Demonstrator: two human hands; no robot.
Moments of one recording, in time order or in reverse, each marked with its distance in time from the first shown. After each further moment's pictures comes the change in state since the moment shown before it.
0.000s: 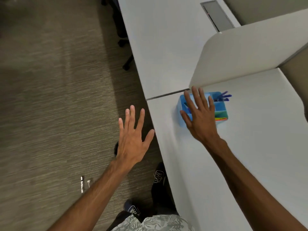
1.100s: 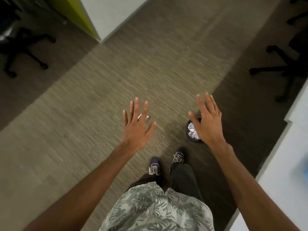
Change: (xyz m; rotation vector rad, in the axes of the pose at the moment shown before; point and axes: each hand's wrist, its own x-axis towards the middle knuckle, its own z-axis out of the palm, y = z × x) left_hand -0.419 -0.269 -0.034 -0.119 0.253 -0.871; right_hand -0.151 -0.436 0.110 0.232 -0.413 -0.667
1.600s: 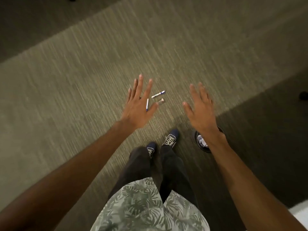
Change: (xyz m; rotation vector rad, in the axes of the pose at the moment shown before) left_hand 0.075 -0.085 0.043 -0.135 0.014 -0.287; right_hand 0.137 -0.047 0.115 -0.029 -0.357 -0.279
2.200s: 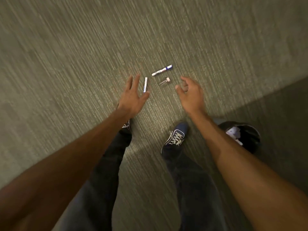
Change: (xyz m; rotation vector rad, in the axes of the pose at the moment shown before) left_hand 0.138 -0.199 0.282 -0.313 -0.228 -0.411; right_hand 0.176 0.101 0.313 0.336 -0.146 0.305
